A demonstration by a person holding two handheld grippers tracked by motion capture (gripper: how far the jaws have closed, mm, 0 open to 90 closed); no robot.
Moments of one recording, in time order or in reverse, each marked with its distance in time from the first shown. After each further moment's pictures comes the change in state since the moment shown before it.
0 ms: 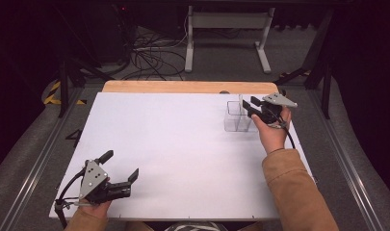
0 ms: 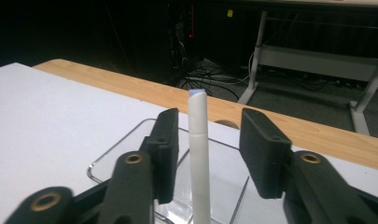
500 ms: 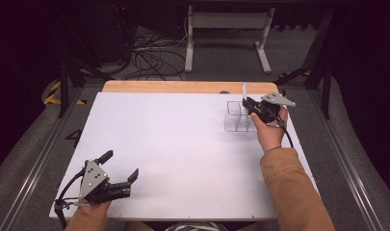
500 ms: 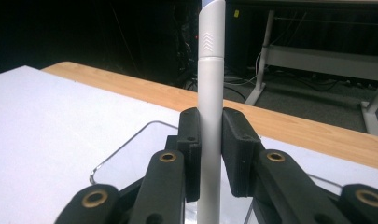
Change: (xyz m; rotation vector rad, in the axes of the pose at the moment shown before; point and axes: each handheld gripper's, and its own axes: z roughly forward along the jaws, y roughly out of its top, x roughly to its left) left arm 0.000 0.000 0.000 0.000 -0.001 0.001; right arm -0.001 -0.003 0.008 0.000 0.028 0.008
